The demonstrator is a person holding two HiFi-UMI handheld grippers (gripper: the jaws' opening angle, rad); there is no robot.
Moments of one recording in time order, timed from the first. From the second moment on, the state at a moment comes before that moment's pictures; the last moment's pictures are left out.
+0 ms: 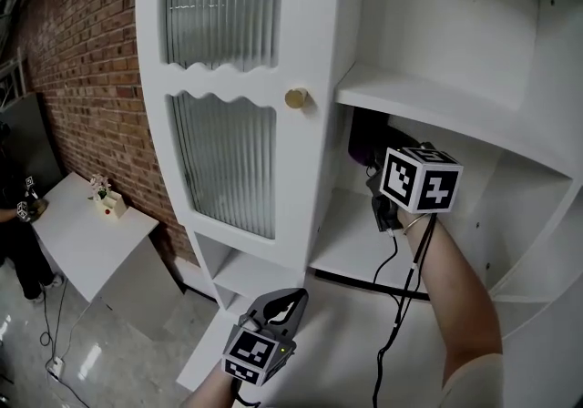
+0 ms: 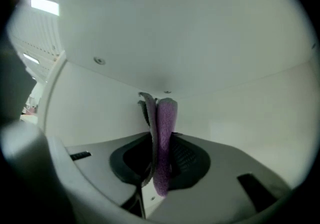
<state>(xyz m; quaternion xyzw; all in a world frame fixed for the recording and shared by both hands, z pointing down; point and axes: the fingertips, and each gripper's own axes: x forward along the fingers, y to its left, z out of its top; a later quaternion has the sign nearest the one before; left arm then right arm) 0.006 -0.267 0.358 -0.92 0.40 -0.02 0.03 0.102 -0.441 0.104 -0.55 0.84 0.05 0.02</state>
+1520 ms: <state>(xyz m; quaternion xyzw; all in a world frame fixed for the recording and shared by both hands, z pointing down) 0.004 -0.251 0.368 -0.92 0.40 -0.01 0.02 0.067 -0.398 0.179 -0.56 0.83 0.08 -0.01</state>
